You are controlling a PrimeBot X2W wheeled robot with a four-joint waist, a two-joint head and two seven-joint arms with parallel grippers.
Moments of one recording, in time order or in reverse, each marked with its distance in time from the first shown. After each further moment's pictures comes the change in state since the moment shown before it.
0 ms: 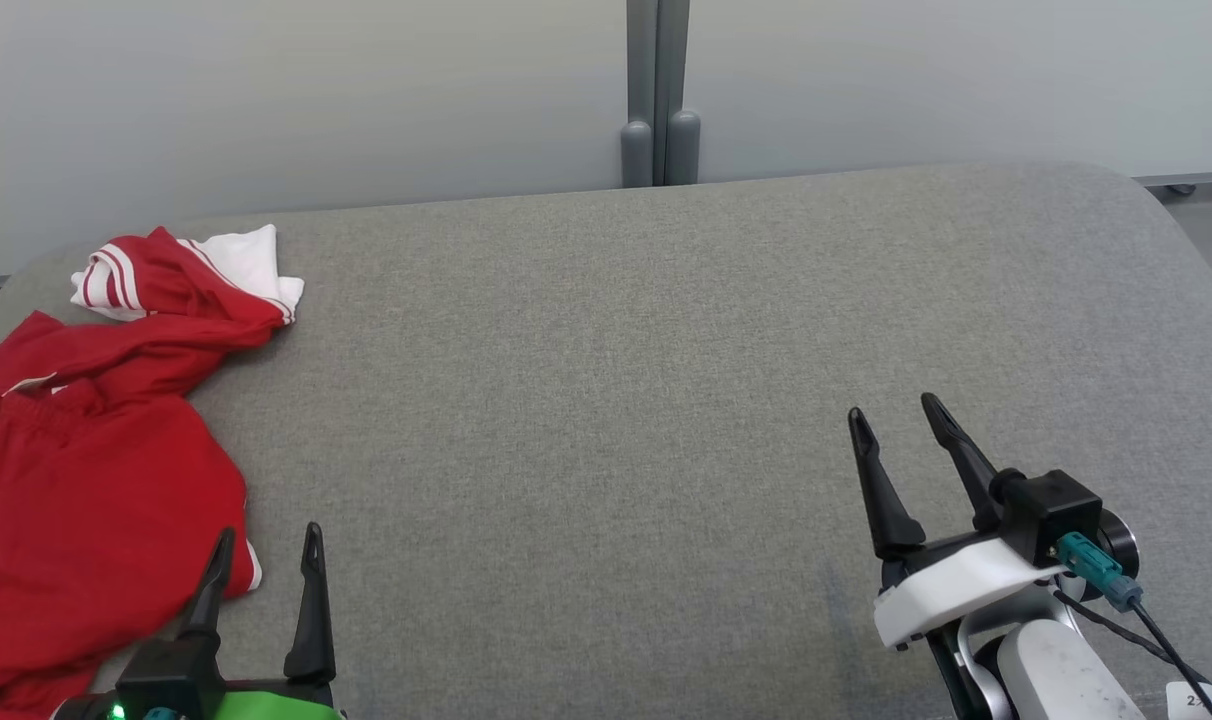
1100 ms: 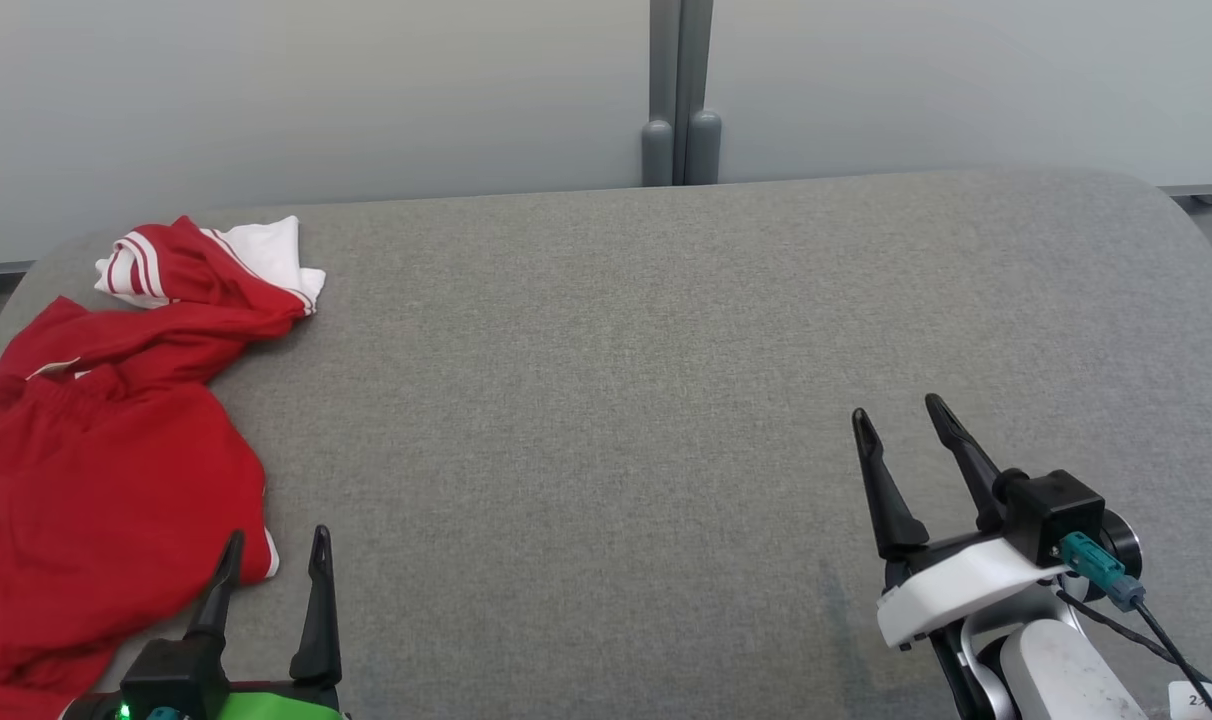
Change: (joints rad) left arm -0.002 -0.005 -0.002 0.013 -0.011 -0.020 0.000; right arm 0.000 0.002 -0.012 0.007 -0.005 0.009 0.000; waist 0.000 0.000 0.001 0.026
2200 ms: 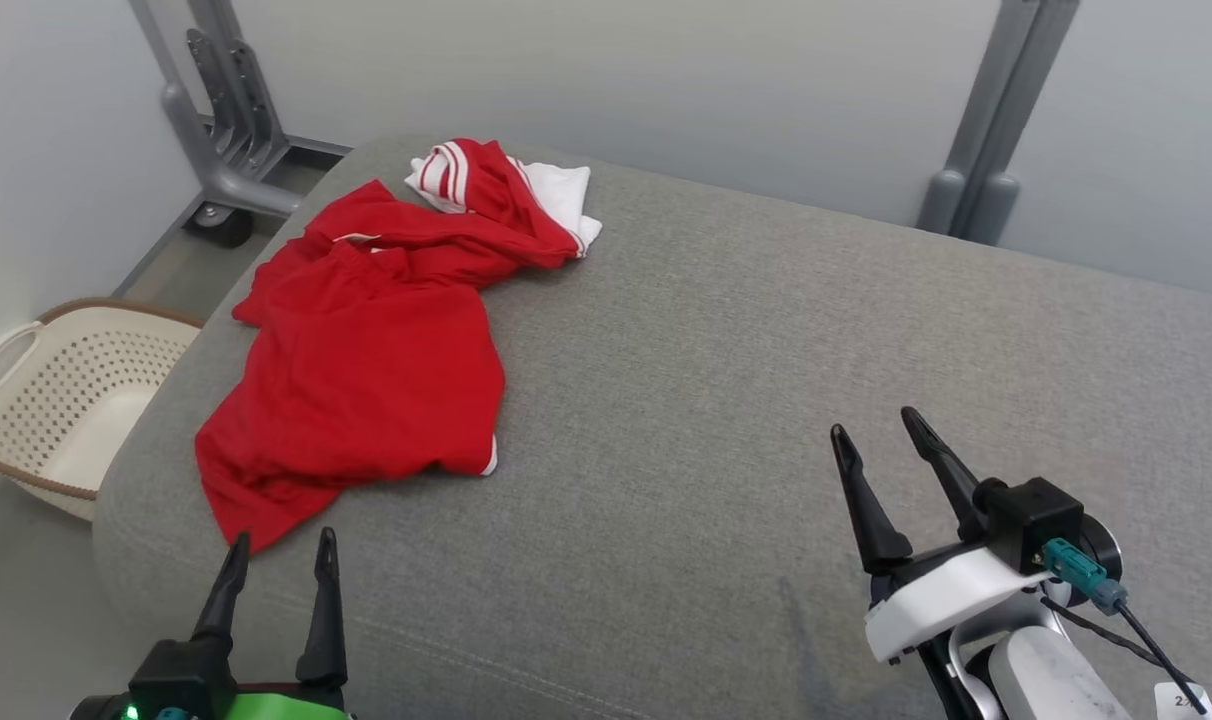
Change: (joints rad) left arm 0.000 -0.001 -0.011 0.004 0.003 0.018 0.000; right arm 0.000 0.005 0.020 0.023 -0.001 0.046 0.000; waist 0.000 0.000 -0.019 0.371
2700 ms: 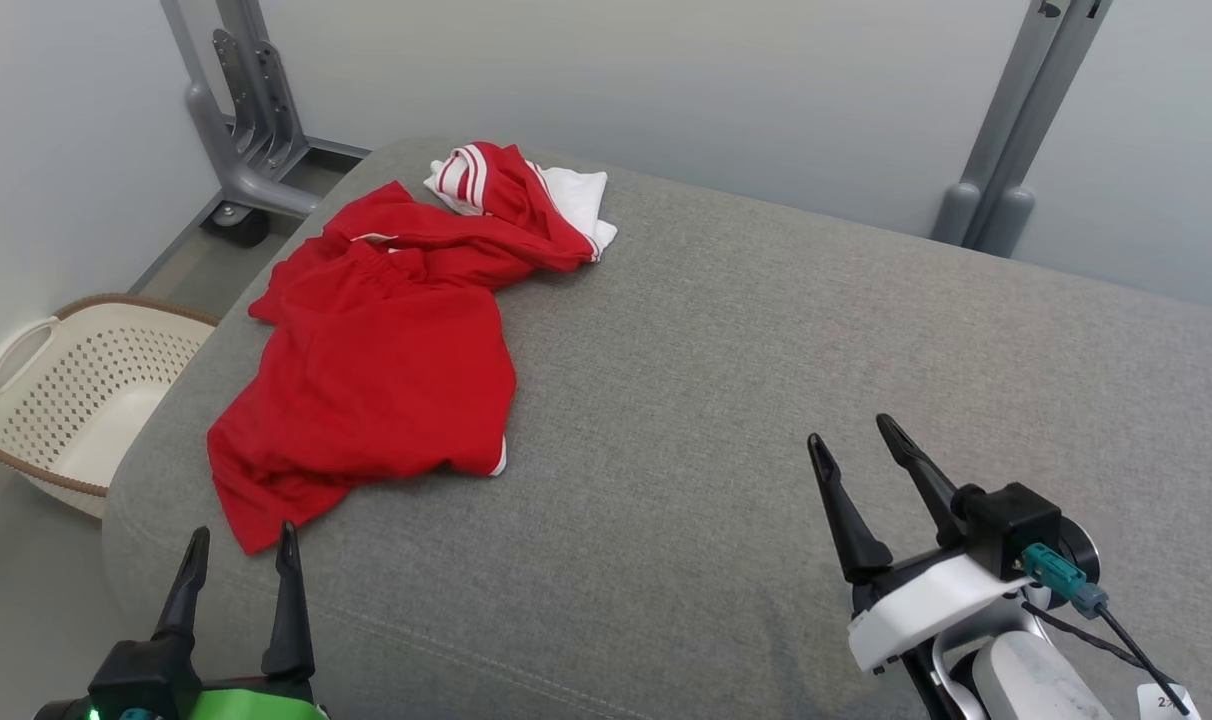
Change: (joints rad) left arm 0.002 -0.001 0.050 -0.013 0.000 0.001 0.000; right arm -0.001 0.008 0.029 0.004 0.000 0.001 0.000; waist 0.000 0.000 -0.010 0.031
